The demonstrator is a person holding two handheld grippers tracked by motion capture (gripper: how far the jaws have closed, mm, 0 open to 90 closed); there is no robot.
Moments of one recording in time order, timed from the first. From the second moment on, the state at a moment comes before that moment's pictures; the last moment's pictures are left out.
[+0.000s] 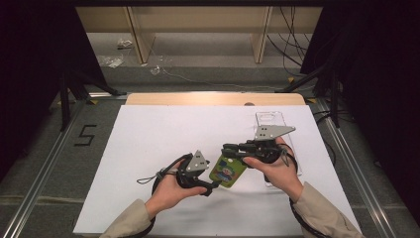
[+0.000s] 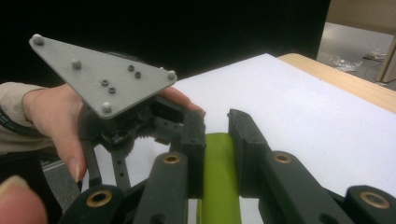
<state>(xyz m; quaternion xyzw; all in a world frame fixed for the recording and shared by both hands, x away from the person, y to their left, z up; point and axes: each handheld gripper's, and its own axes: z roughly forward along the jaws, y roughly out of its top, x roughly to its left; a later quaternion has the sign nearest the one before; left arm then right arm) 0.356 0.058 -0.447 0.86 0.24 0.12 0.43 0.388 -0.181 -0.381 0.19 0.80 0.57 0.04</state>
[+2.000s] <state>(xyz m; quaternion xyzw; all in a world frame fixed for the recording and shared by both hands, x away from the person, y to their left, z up) 0.359 0.059 -0.452 0.89 0.20 0.08 0.40 0.386 -0.175 -0.383 0.15 0.80 0.58 0.00</state>
